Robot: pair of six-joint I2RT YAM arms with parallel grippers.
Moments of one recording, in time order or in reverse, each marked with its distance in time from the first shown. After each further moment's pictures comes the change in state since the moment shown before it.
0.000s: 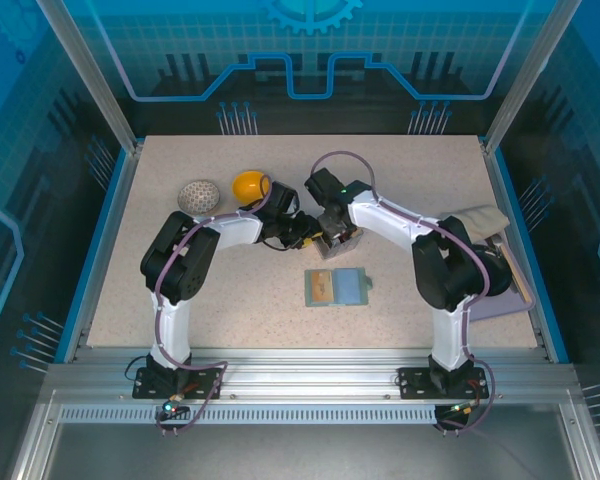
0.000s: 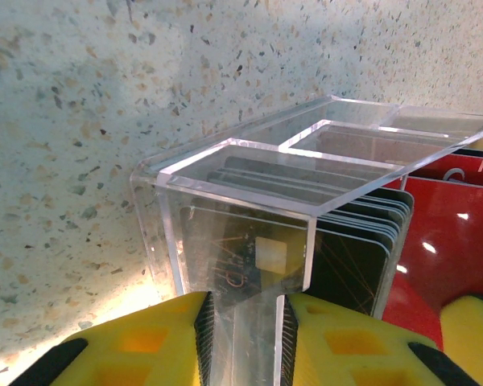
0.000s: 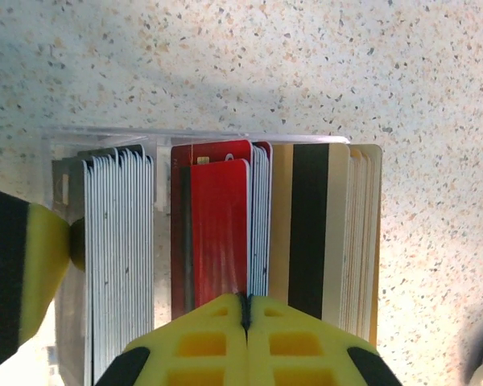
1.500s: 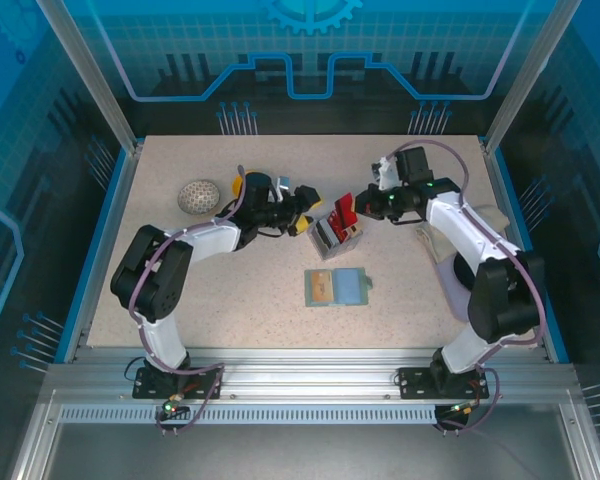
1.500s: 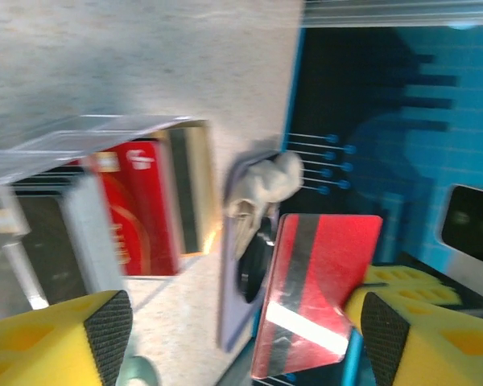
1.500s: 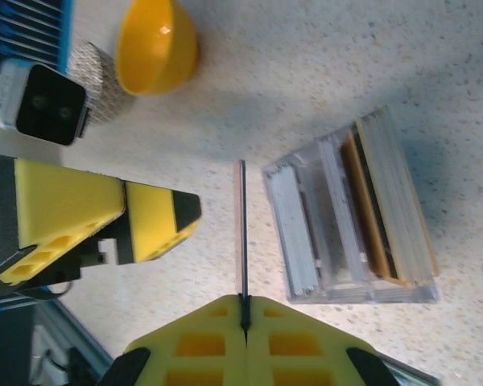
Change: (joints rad) left arm 0.059 -0.210 -0.184 0.463 0.170 -0.216; right arm -0.396 -0.360 -0.272 0.237 -0.968 0.372
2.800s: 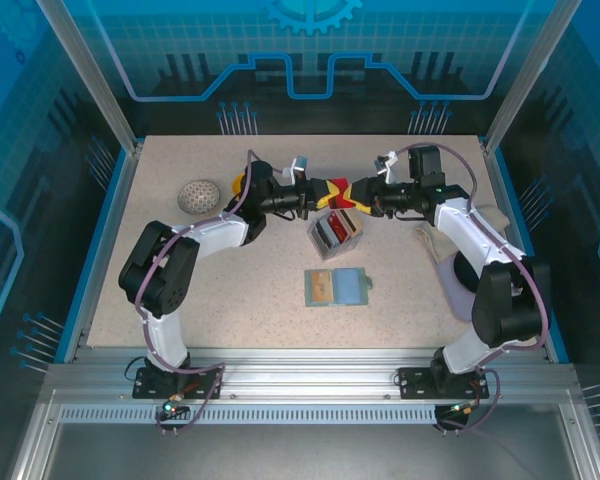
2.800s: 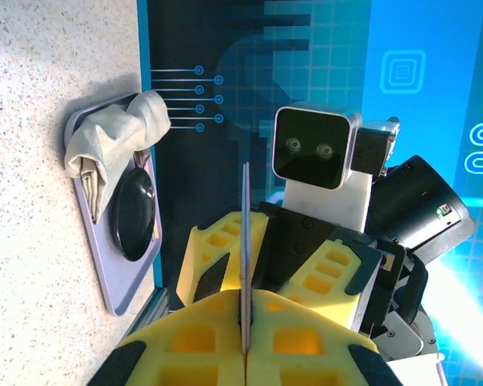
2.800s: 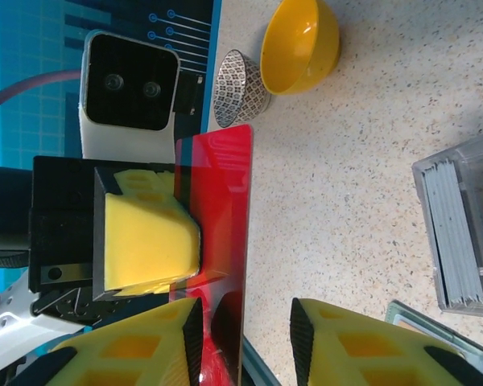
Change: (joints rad) left arm -0.032 0.051 0.092 0.301 0.196 -0.196; right arm -0.048 -0.023 -0.071 0.221 -0.335 0.215
